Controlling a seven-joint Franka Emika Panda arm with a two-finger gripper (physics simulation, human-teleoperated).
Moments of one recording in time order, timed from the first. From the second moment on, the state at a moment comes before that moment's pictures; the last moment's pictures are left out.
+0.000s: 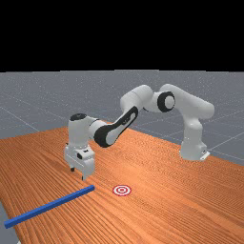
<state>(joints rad) -0.22 1.12 0.17 -0.90 -0.28 2.02 -2.47</state>
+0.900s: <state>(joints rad) -0.20 1.37 0.18 -0.66 -0.25 2.05 -2.52</state>
